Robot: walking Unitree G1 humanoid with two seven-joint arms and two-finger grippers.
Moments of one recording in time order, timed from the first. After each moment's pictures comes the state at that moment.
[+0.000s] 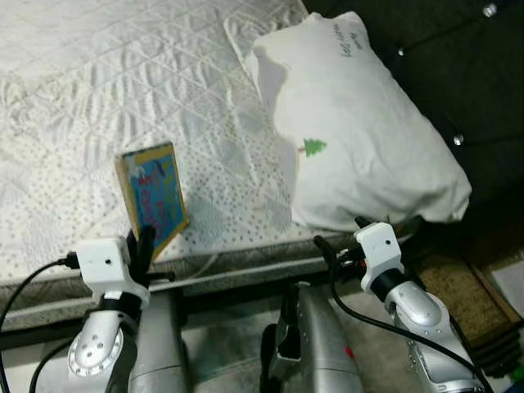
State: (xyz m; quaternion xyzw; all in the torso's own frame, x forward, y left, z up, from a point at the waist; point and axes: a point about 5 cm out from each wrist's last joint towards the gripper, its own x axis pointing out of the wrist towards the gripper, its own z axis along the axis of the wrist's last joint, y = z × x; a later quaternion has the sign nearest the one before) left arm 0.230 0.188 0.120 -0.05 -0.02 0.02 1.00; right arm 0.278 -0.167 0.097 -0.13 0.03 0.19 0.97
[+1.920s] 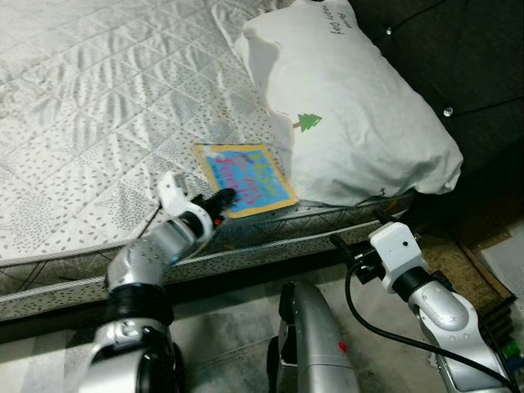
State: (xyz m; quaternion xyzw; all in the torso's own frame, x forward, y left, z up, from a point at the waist) left arm 0.354 0.133 0.127 -0.44 0.20 -0.15 0.86; right arm 0.269 -0.188 0.117 -0.22 0.00 0.19 0.96
